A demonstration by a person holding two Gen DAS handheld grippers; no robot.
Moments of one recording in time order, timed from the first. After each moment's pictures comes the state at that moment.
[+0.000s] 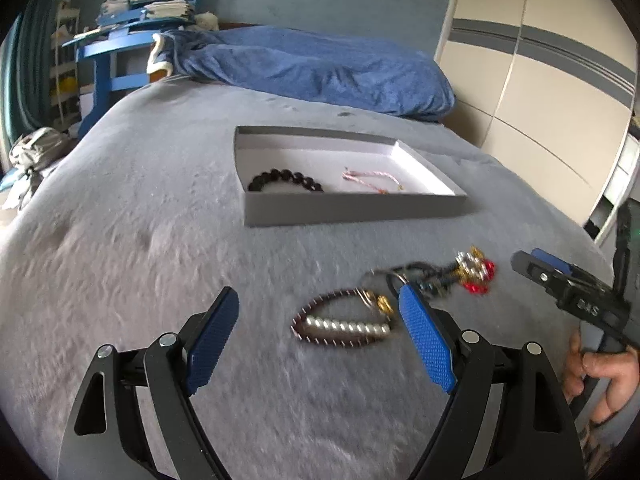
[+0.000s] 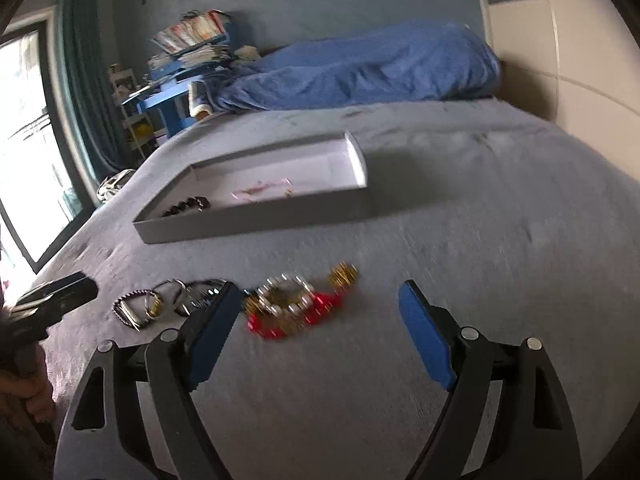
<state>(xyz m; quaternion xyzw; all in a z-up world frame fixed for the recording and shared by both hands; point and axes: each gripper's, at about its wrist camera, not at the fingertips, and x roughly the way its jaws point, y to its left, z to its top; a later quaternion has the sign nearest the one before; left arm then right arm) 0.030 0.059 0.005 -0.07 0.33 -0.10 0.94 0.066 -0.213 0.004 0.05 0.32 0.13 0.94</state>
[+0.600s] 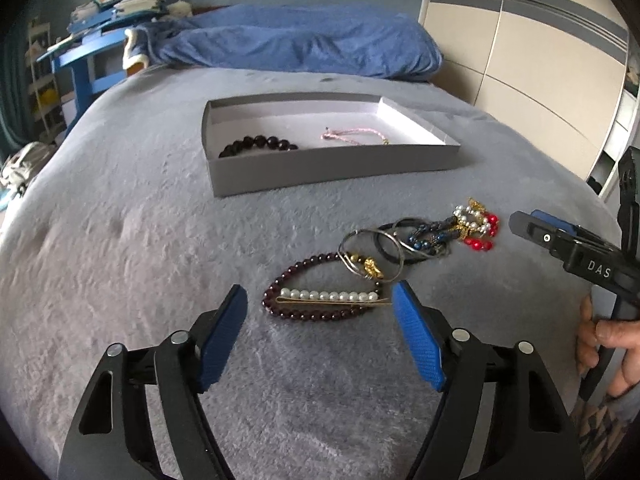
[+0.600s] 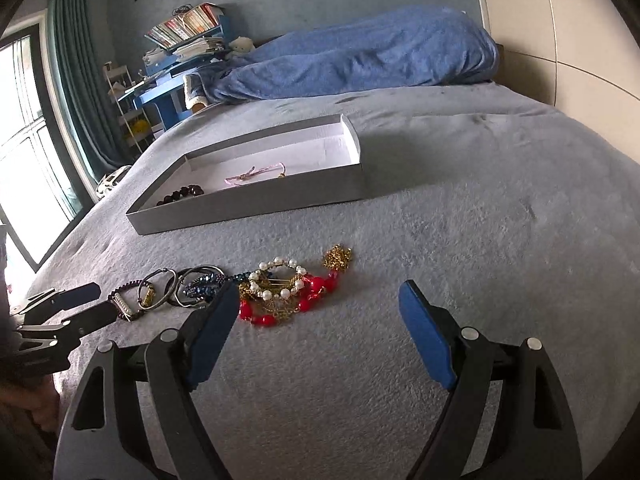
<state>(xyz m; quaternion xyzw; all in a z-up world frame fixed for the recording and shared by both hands) 0.041 0.037 -0.011 -0.02 0.38 -0.11 0.92 0.068 -0.213 -0.007 0.05 0.34 0.13 0.93</state>
